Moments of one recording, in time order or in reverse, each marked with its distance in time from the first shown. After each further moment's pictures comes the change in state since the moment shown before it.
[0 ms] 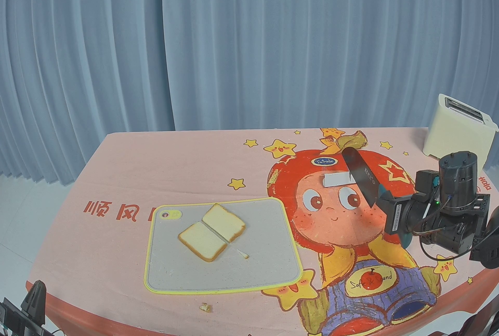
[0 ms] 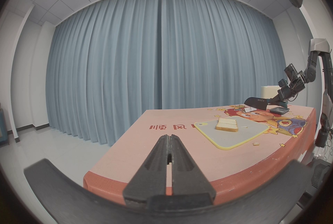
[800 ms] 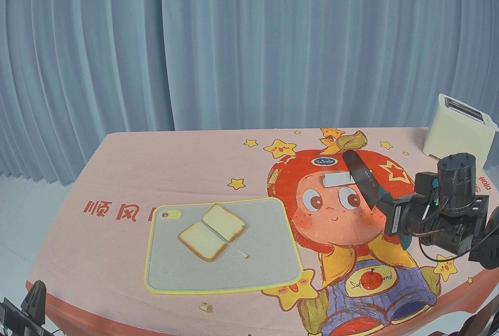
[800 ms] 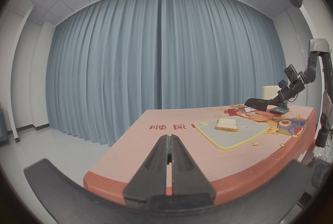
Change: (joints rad) left arm 0.001 0.000 0.000 0.000 0.000 0.000; right arm -0.002 0.007 0.006 0.001 0.001 0.001
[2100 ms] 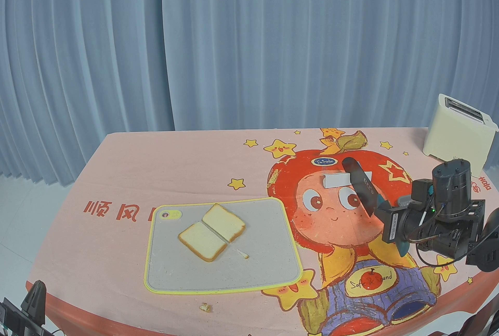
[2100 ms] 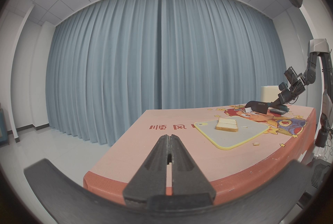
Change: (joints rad) left arm -0.001 0.000 0.000 0.000 0.000 0.000; right arm 0.008 0.018 0.017 0.012 0.001 0.009
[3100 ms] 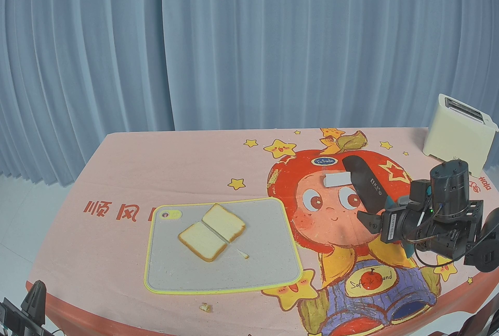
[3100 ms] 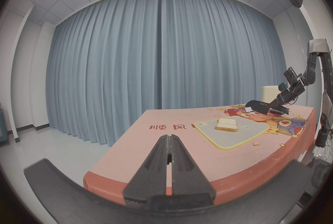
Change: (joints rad) left arm 0.000 0.000 0.000 0.000 0.000 0.000; right arm 0.001 0.013 0.001 -0.012 -0.002 0.002
